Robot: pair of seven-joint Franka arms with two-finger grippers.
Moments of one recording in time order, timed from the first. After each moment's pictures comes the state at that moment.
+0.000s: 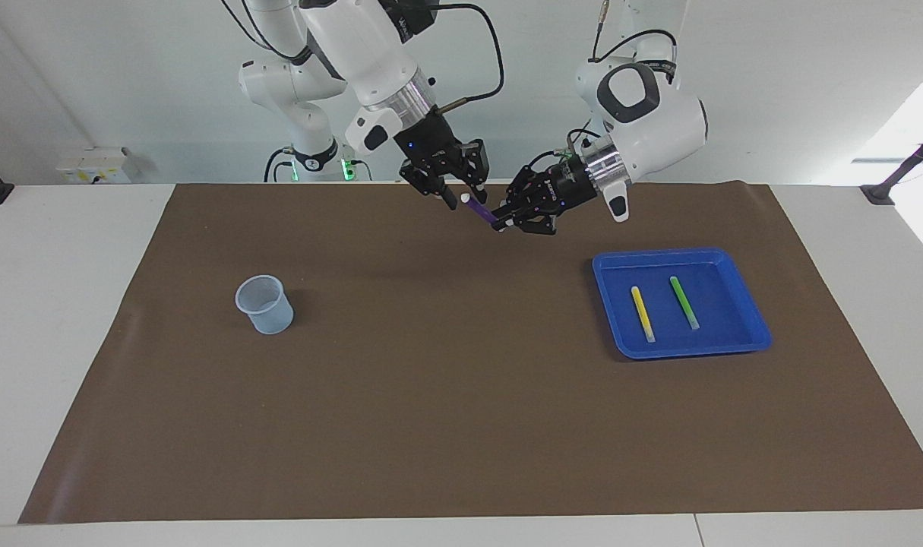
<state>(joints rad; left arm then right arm) -0.22 -0.11 -0.23 -2.12 -1.22 2.20 -1.54 0.18 0.04 0.33 -1.68 0.40 2.05 0.66</state>
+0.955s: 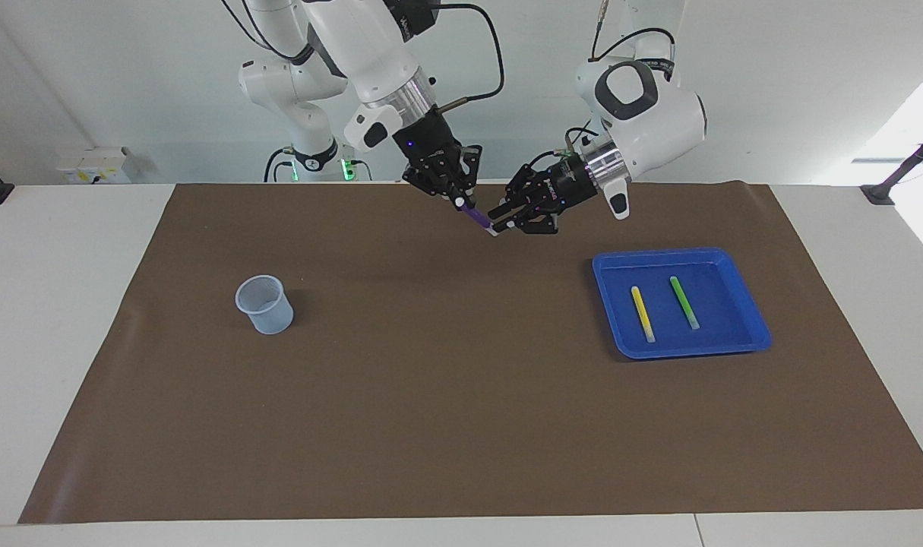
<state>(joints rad) -0.23 -0.12 -0.23 -2.13 -1.23 2.23 -1.54 0.18 0.04 0.32 -1.68 0.31 2.03 0.66</state>
